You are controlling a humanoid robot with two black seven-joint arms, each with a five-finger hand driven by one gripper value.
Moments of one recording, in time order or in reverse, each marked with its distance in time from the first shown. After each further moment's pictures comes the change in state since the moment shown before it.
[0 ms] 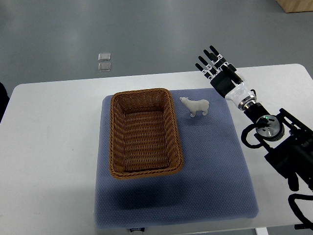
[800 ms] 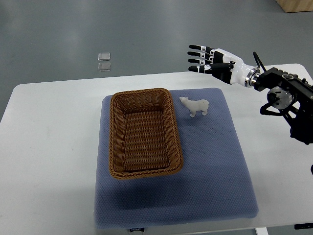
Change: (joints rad) left arm 0.000 0.000 0.000 -0.007 0.000 0.000 0.000; right arm 0.277 -0.185 -0.318 0.000 -0.637 0.005 -0.081
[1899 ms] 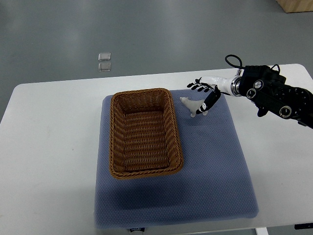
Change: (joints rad) left arm 0.000 0.000 -0.001 0.003 0.000 -0.001 0.000; right arm 0.105 -0.016 -0.441 0.114 -0.417 -0.214 -0.135
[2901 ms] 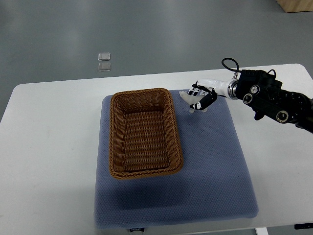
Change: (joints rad) left arm 0.000 0.000 0.001 -0.002 0.000 0.000 0.000; right arm 0.006 -0.009 0.009 0.040 -0.025 -0.024 0.008
